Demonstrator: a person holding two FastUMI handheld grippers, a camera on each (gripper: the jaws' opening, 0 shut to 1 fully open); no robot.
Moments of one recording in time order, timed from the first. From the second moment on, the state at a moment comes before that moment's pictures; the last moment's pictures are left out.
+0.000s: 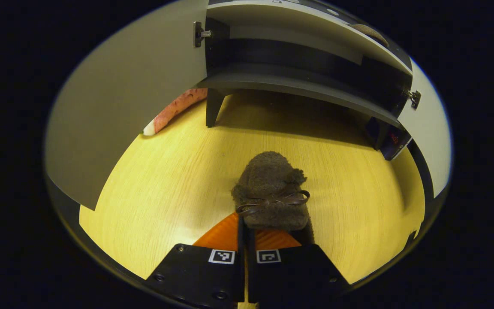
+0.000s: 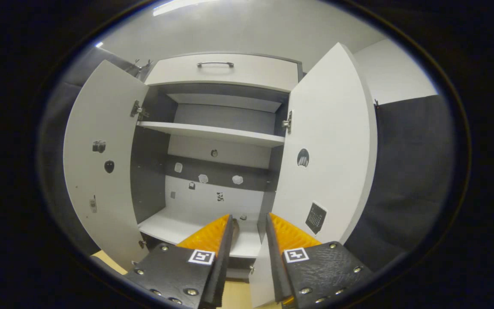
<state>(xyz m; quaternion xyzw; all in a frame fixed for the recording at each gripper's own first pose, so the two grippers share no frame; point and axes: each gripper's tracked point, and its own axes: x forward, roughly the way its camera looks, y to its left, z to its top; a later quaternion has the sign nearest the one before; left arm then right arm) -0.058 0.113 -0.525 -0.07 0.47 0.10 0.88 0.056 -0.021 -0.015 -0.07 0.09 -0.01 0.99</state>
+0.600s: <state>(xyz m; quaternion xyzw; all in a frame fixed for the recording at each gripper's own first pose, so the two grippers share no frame) 0.049 0.102 -0.318 -0.03 0.30 0.04 0.95 0.041 -0.028 -0.014 -0.04 0.08 -0.01 1.00</state>
